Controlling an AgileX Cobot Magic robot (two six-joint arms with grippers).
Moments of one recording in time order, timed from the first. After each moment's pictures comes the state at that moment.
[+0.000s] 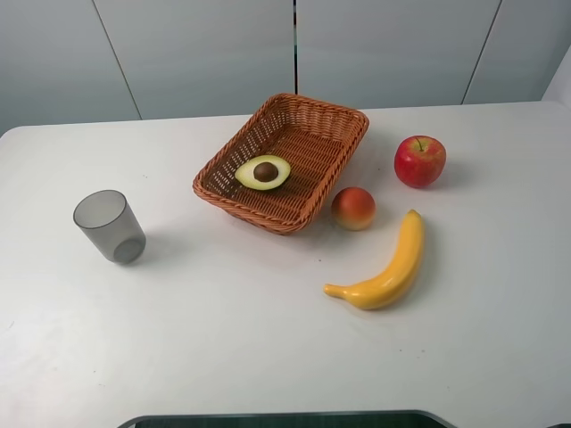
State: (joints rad) left arm 0.04 0.00 -0.51 0.02 1.08 -0.02; right arm 0.09 0.00 -0.51 0.07 1.10 -0.07
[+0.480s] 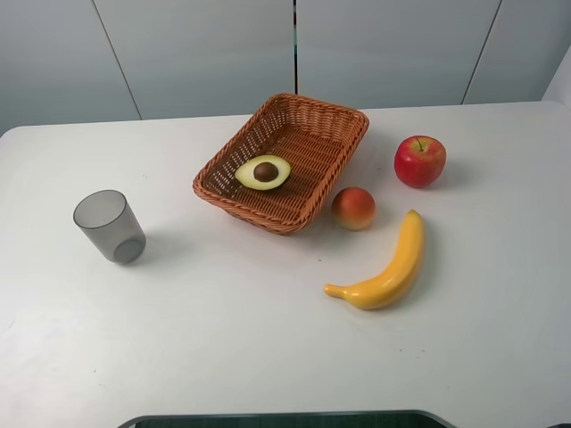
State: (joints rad) left arm 0.04 0.00 -0.51 0.02 1.08 -0.02; right arm -0.01 0.00 -0.51 0.07 1.10 -0.07
